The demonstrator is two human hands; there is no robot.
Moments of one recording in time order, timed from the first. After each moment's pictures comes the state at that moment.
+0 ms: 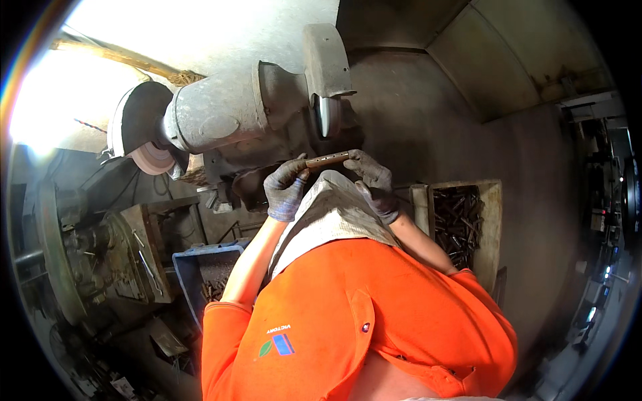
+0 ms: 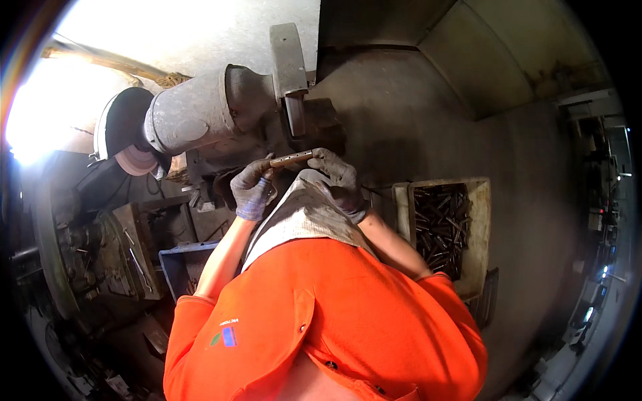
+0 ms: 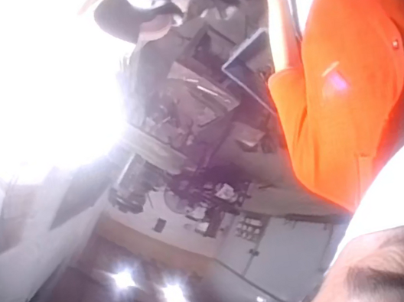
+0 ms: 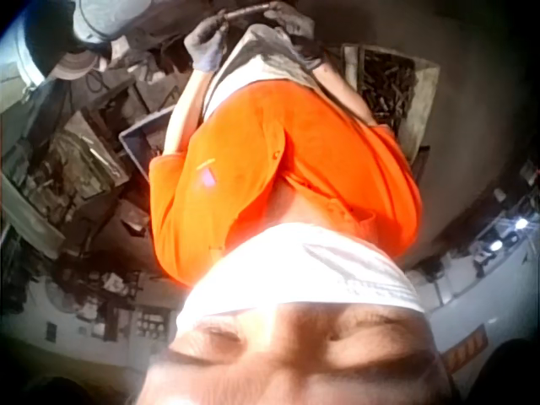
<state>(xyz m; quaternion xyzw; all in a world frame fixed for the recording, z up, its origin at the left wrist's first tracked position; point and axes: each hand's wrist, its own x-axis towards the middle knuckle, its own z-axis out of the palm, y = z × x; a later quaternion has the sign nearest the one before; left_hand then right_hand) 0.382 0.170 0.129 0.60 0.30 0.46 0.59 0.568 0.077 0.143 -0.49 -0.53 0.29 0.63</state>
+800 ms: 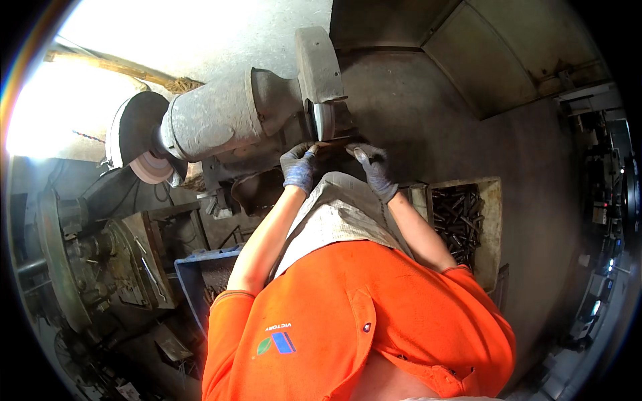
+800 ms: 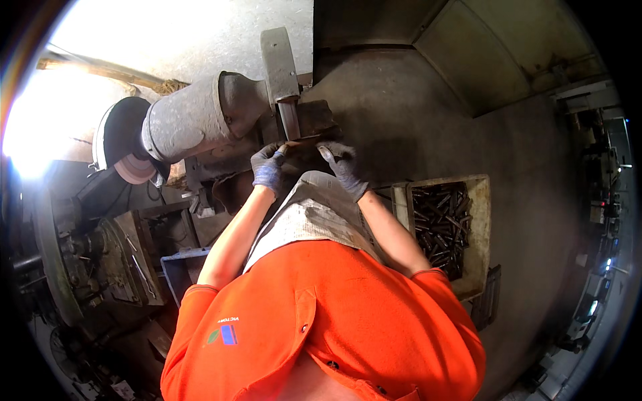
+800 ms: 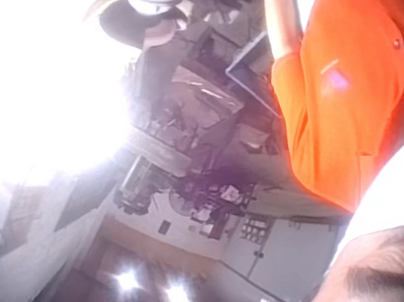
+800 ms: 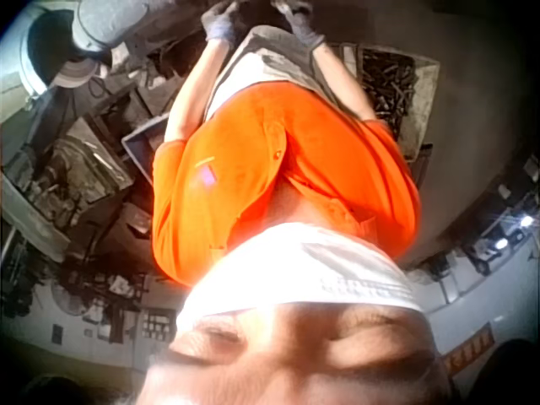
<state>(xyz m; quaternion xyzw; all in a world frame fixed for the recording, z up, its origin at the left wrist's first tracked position) 0.449 0.201 0.100 0.42 0.49 0.37 0.67 0.612 0.103 0.074 -0.58 -0.44 0.35 0.60</state>
